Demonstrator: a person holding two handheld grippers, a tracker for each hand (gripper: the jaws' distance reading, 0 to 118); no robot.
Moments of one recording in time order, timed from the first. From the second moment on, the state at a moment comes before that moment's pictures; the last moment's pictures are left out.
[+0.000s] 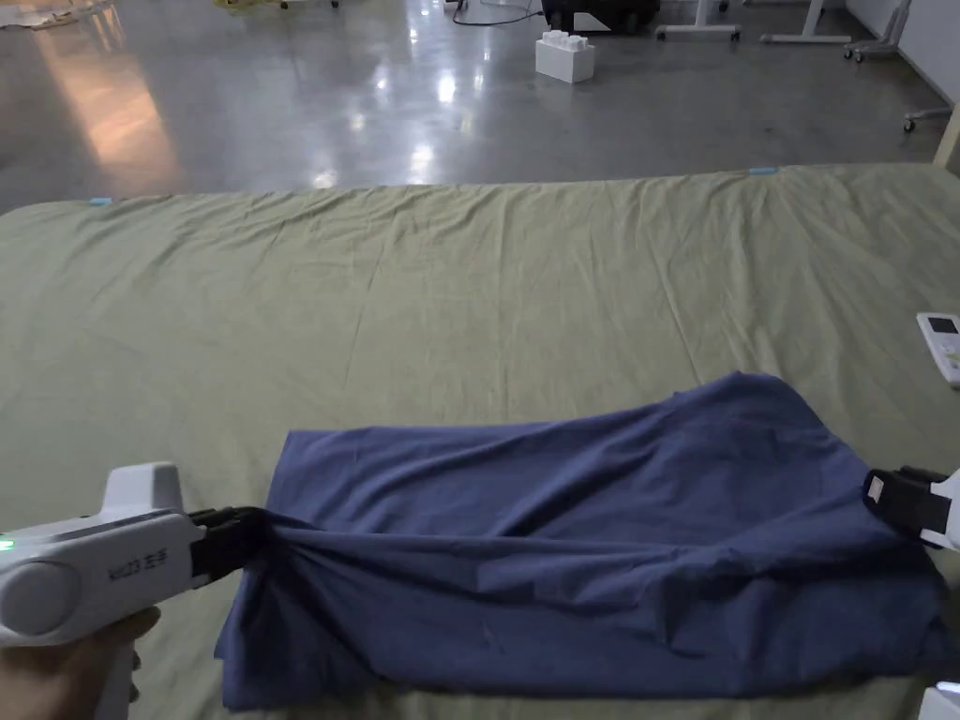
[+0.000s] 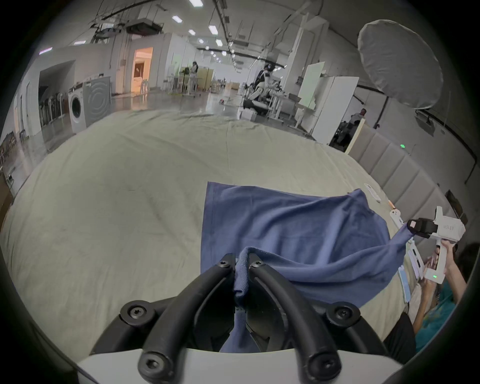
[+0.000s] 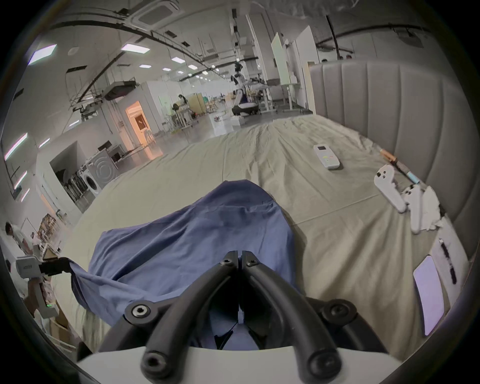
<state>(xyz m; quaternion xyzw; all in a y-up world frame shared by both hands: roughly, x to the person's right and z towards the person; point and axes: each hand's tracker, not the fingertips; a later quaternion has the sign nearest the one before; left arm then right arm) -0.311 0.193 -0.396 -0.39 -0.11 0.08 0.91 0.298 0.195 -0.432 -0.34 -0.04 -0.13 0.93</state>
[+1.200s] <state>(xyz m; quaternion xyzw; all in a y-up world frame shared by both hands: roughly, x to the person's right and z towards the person) -0.237 0.341 -0.196 0.00 -0.09 -0.06 0.99 0.194 0.299 -0.177 -0.05 -0.02 -0.04 1.00</state>
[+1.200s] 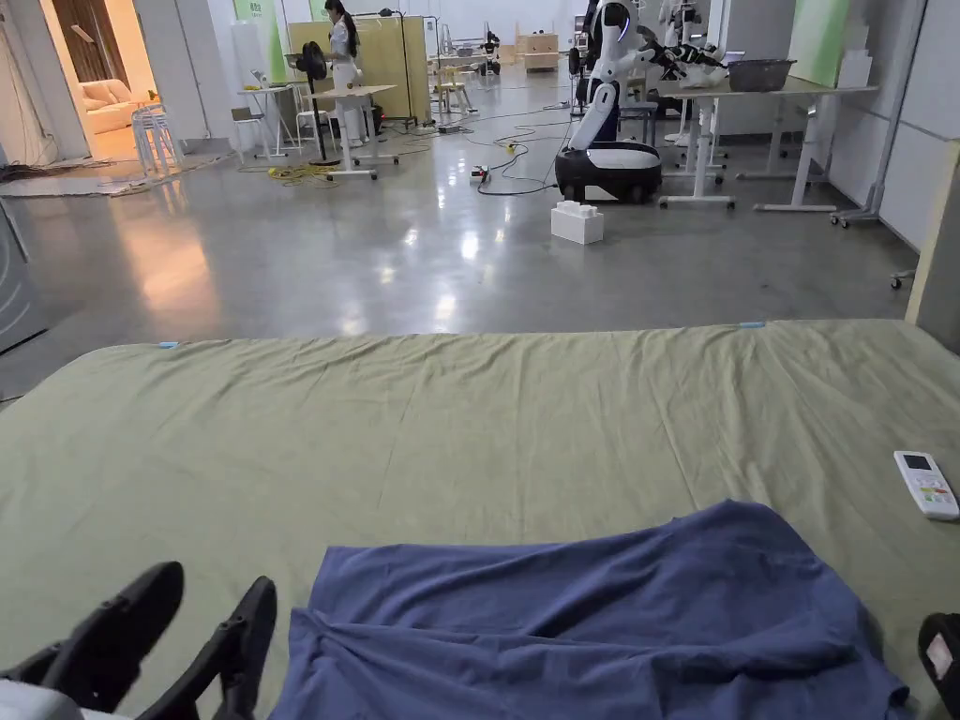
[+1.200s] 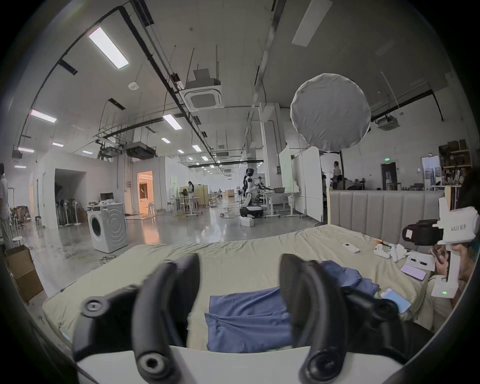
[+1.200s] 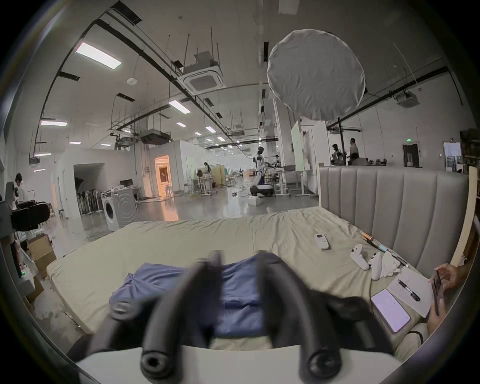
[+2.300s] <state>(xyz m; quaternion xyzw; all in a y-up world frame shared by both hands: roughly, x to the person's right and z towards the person) -0.301 0.116 -0.424 -0.42 -0.04 0.11 0.90 0.197 0.245 -0.179 -0.18 -0.01 -0.06 0.98</state>
